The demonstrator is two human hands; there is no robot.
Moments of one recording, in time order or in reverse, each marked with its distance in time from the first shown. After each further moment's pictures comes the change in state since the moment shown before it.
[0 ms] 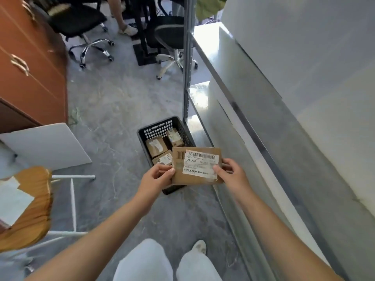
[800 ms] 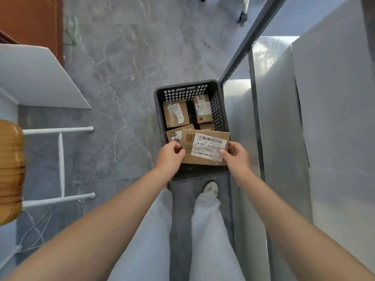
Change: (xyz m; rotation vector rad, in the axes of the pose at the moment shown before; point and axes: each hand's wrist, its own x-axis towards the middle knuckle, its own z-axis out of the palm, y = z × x) left_hand 0.321 -0.088 -0.044 0.376 0.176 -0.256; right_hand 0.313 0.071 0.176 -0.308 -0.133 0.269
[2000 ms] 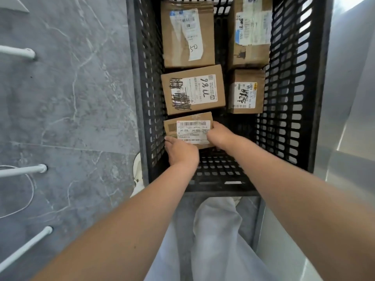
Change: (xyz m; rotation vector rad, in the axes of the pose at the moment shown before) left_hand 0.227 -0.218 0.237 0.037 0.145 -0.660; right_hand 0.299 0.221 0.196 -0.557 -0.586 0.148
